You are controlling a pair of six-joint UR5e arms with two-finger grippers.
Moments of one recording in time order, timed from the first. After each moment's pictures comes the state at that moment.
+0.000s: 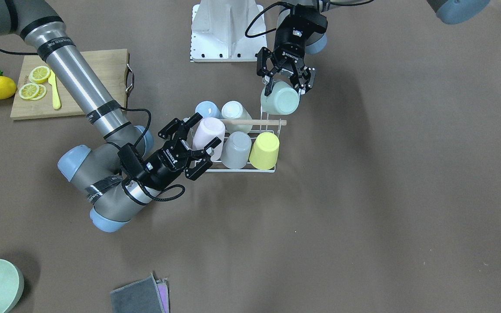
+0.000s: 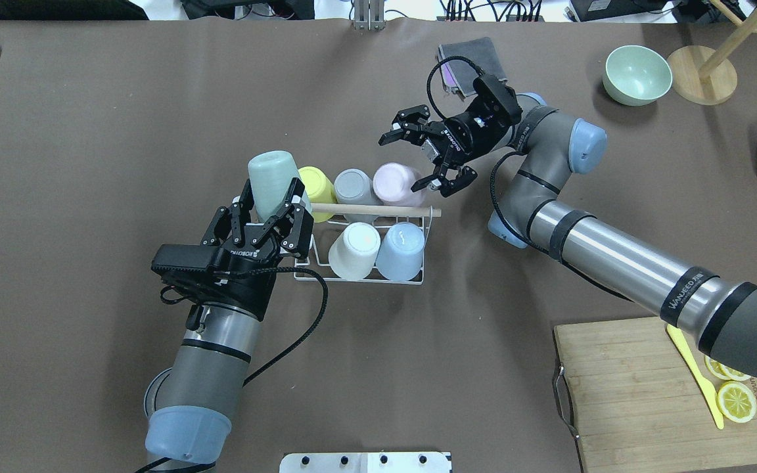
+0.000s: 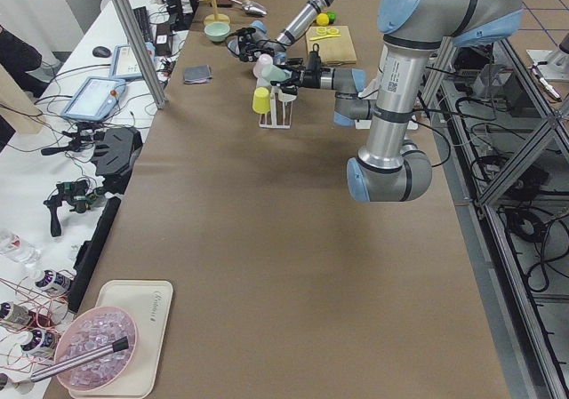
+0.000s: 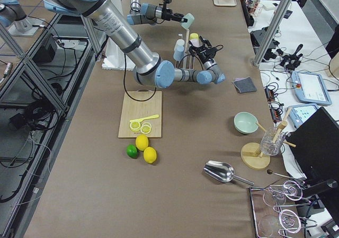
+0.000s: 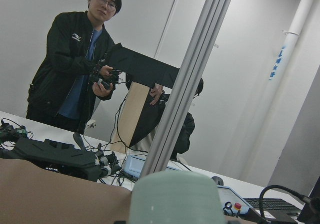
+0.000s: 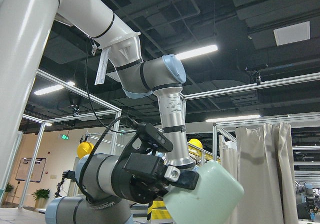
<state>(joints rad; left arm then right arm) -0.15 -2.04 -1.66 -2.83 -0.35 -0.89 0.76 -0.68 0.65 -1.37 4.10 -2.10</state>
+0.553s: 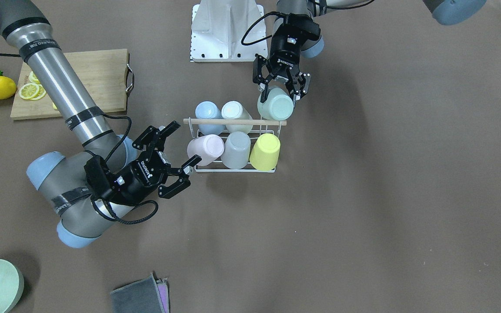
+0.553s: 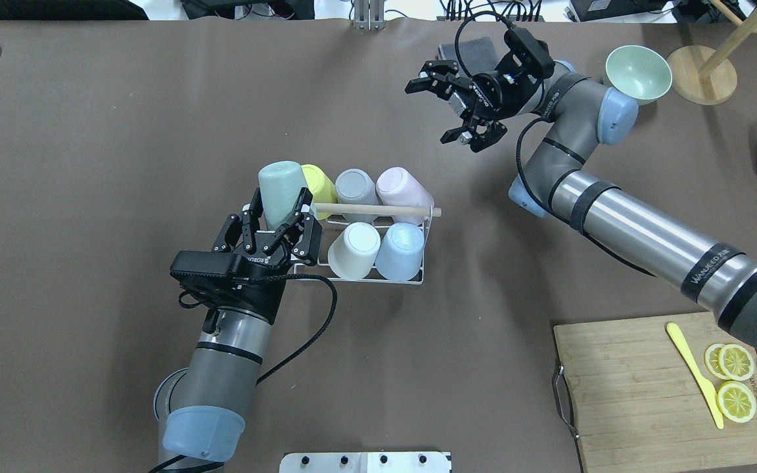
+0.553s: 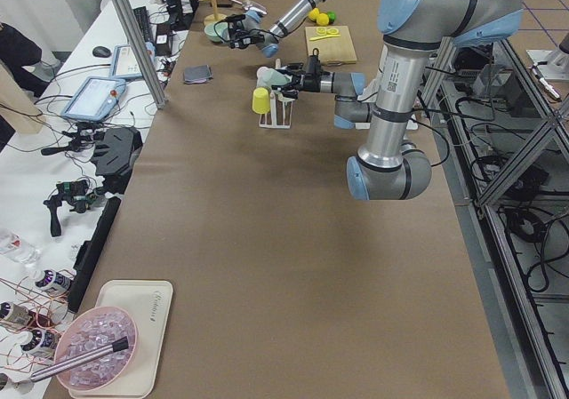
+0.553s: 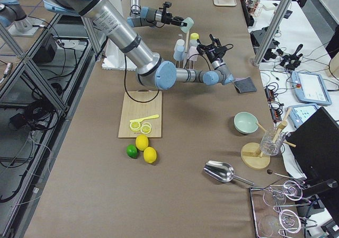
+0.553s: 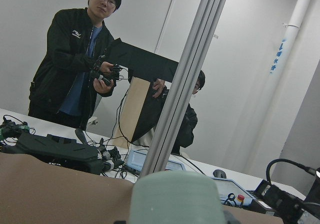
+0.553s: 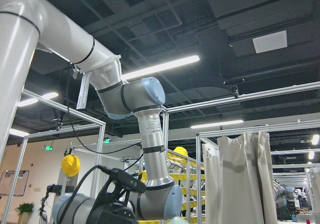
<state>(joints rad) -0.15 -2.07 -1.59 -2.83 -0.35 -0.89 0.86 -0.70 0.67 -1.38 4.18 -1.95</state>
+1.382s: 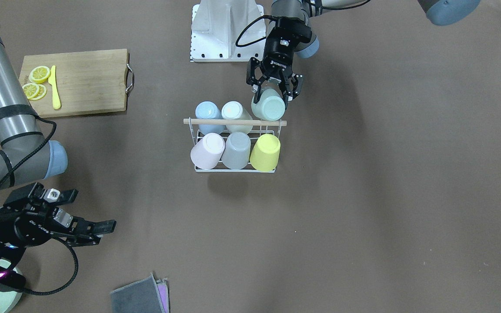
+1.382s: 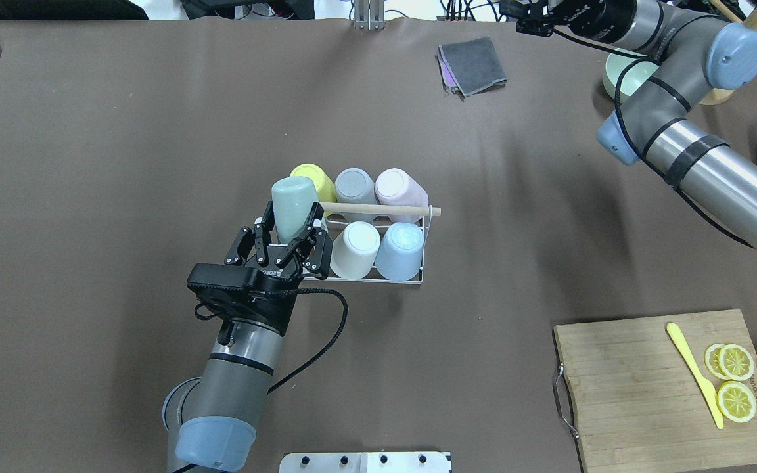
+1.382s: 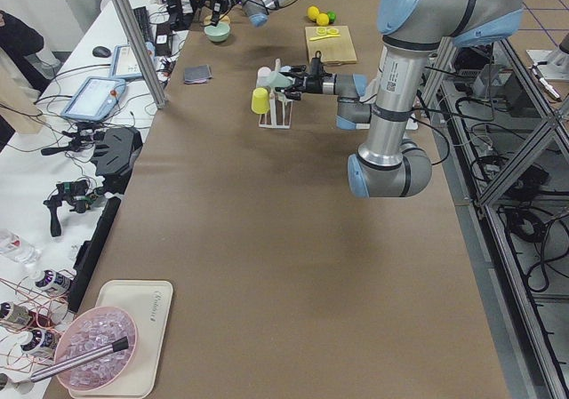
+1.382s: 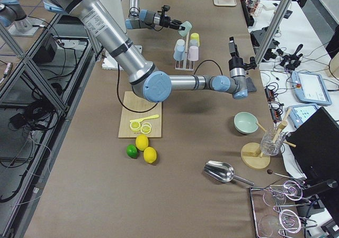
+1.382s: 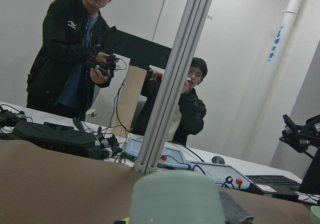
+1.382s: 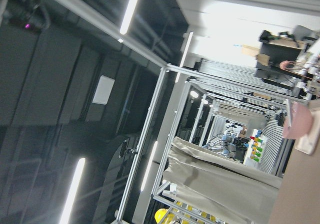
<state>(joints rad) -0.12 -2.08 -1.57 -2.83 -0.35 -0.89 1.06 -0.88 0.96 -1.97 4.27 -0.71</state>
